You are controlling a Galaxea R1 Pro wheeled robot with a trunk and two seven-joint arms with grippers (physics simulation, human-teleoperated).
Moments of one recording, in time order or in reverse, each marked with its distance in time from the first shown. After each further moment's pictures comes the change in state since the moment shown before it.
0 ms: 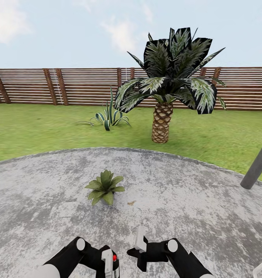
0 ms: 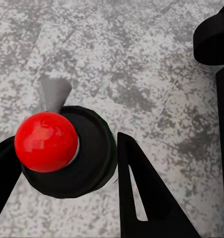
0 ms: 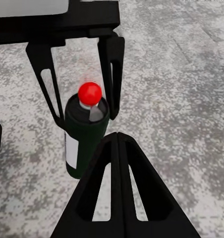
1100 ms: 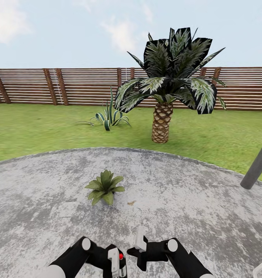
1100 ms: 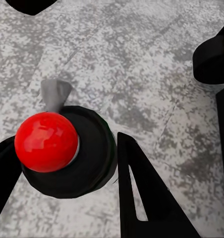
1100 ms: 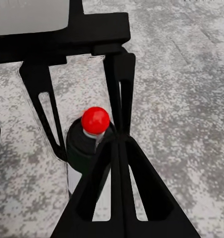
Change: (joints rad) left arm 0.008 -0.044 0.005 -0.021 0.007 0.003 0.012; right arm 0.000 0.000 0.000 -0.006 -0.002 0.001 -0.001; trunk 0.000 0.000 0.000
